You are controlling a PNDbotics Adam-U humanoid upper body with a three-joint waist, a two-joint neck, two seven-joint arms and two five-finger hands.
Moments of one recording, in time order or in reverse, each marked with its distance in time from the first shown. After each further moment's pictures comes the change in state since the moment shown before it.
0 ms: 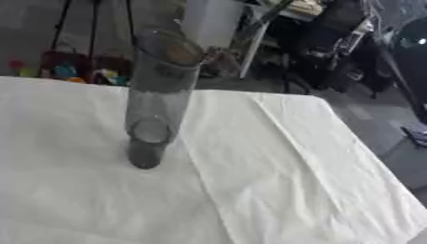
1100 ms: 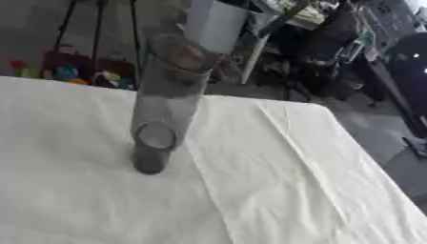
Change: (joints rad) left arm 0.010 0.008 0.001 0.000 -0.036 -0.021 0.013; right arm 0.037 -0.004 -0.027 0.007 -0.133 -0.031 0.290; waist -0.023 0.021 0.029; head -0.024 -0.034
